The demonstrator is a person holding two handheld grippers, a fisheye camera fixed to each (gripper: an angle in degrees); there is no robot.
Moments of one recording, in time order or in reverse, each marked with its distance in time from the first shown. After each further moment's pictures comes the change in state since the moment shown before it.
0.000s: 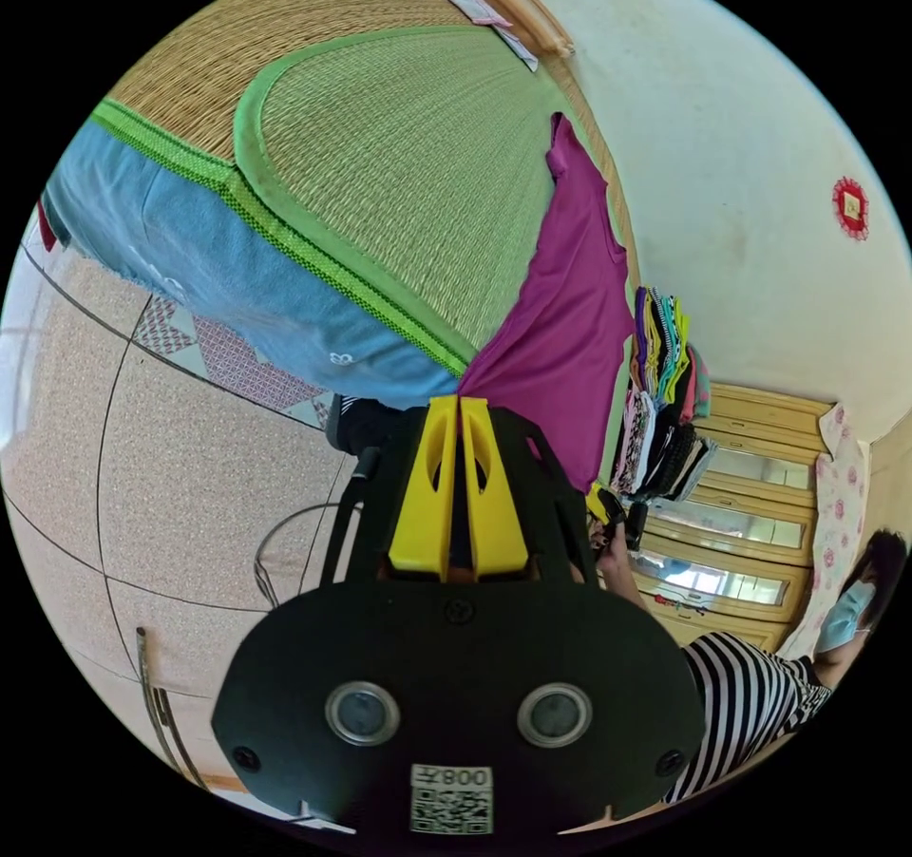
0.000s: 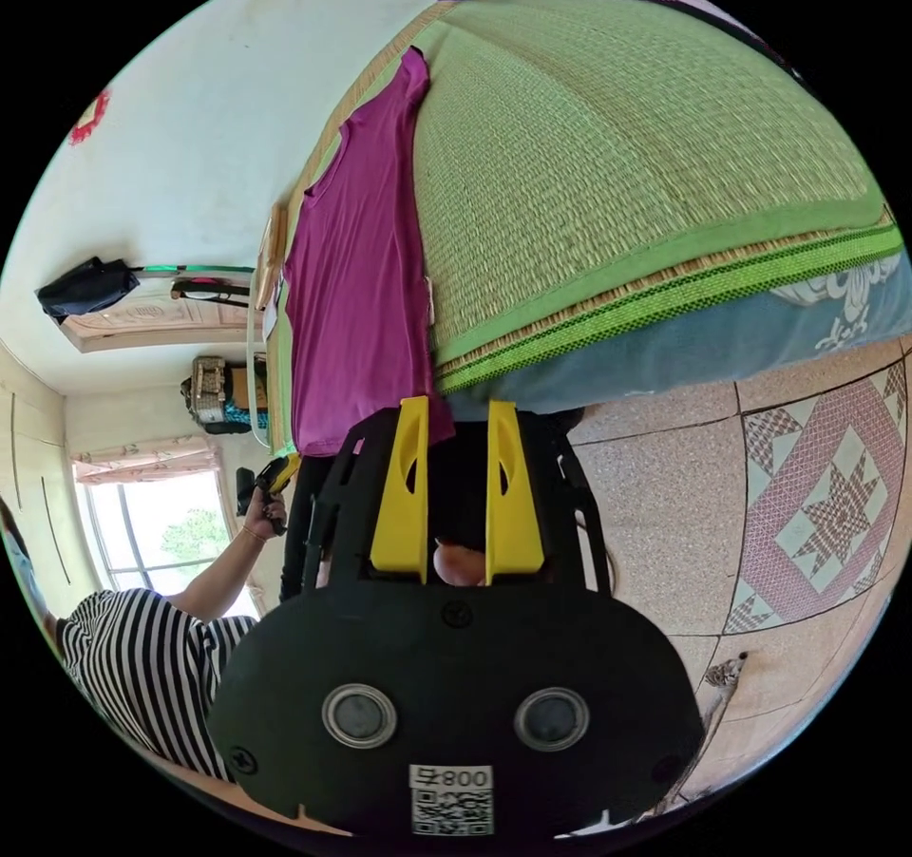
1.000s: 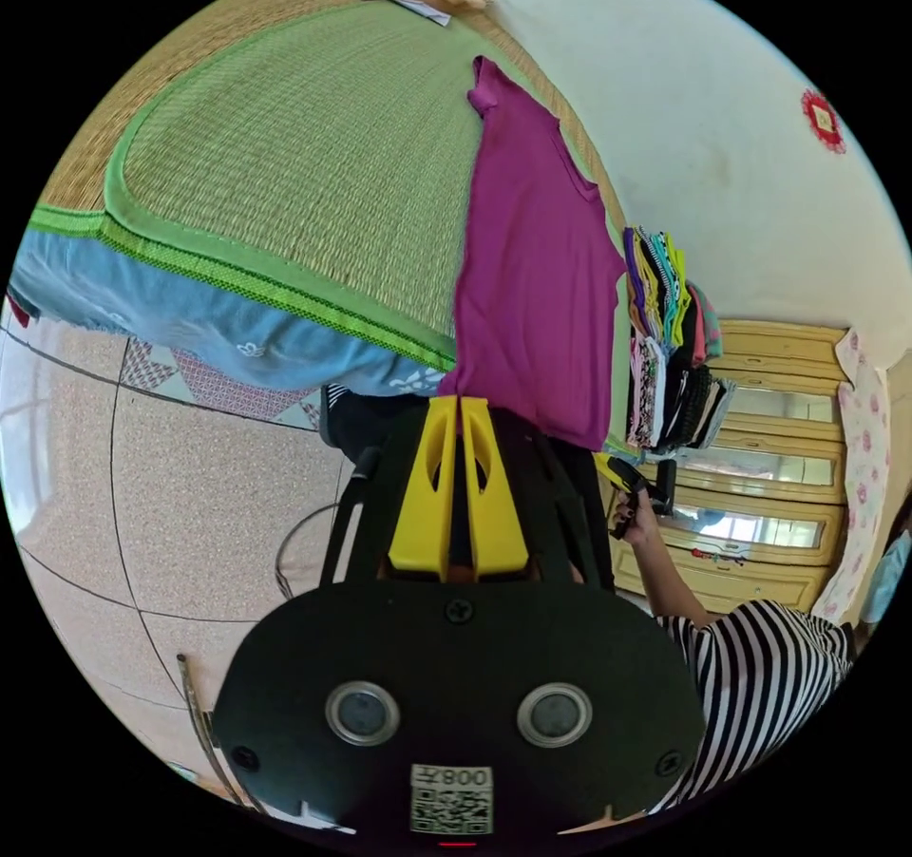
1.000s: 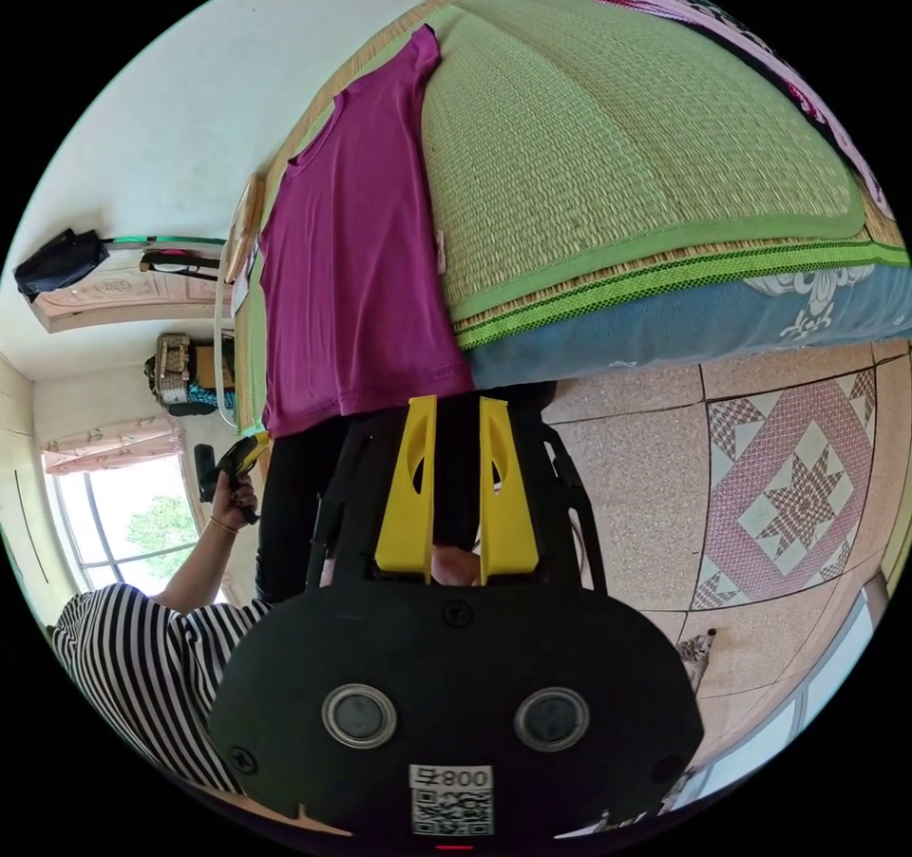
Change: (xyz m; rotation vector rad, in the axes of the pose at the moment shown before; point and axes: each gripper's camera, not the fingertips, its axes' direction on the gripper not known) left arm 0.092 0.004 0.033 -0.065 -0.052 0.163; right arm -0.064 -0.008 0.001 -0.054 0.136 -0.028
